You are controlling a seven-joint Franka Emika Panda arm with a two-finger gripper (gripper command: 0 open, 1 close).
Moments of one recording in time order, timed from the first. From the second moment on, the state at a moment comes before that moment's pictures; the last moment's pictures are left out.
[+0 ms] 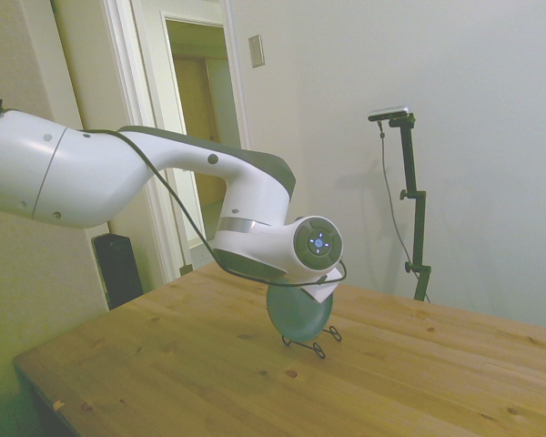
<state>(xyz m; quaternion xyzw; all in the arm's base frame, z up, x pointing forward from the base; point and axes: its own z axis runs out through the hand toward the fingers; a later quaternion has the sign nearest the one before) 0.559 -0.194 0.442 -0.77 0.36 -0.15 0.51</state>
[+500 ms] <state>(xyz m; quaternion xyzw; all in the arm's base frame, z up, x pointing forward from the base) 0.566 -0.193 0.438 -0.77 0.36 -0.15 0.51</state>
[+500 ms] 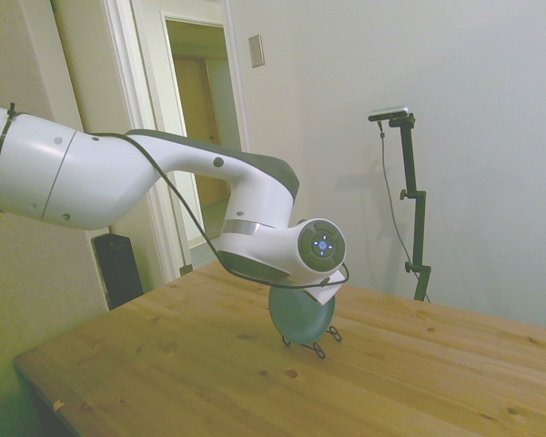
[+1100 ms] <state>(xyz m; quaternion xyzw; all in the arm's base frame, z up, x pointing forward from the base) 0.577 -0.190 0.454 -0.77 0.34 -0.16 0.51</state>
